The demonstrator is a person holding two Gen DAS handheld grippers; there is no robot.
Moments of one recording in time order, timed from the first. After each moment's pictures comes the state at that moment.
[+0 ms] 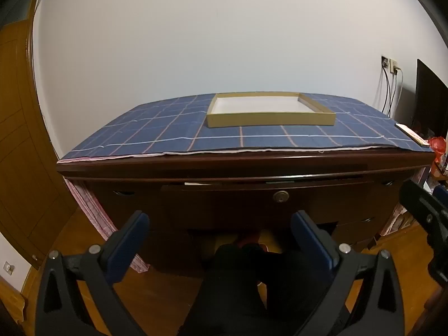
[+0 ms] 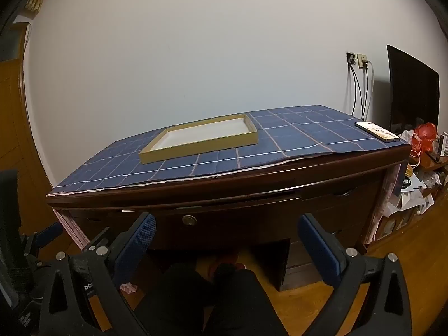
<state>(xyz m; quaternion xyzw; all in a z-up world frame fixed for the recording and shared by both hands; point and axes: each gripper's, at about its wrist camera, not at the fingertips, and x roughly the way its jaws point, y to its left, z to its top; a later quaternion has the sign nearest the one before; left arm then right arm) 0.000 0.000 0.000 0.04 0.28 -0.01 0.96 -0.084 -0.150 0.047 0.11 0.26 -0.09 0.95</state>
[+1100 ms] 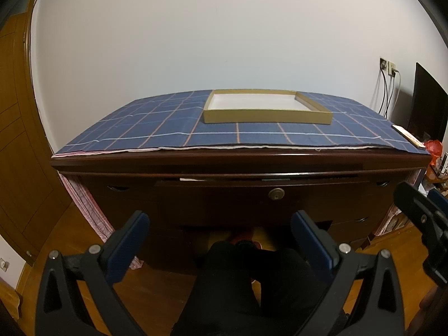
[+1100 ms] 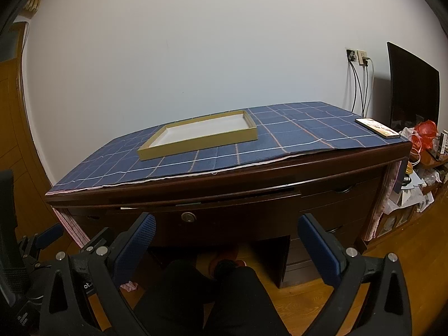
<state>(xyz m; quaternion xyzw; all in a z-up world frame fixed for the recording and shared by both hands) -0.001 -0.001 -0.002 0.03 0.29 -0.02 0.96 -0.081 -0.151 0.045 0.11 0.27 -0.09 0.95</state>
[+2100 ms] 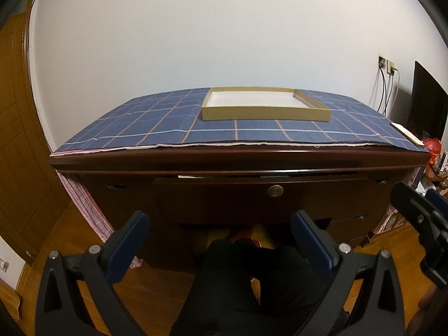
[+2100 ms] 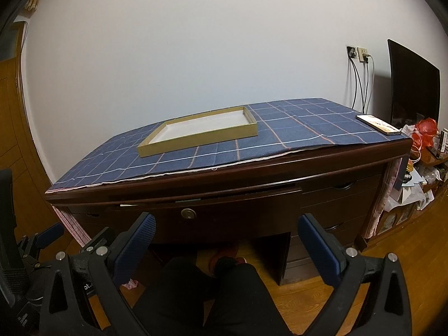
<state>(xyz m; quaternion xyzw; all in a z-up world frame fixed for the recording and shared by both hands) -0.002 -0.005 -0.006 0.03 0.29 -0.02 0.96 -0.081 -0.152 0.044 0.11 0.28 -0.09 0.95</state>
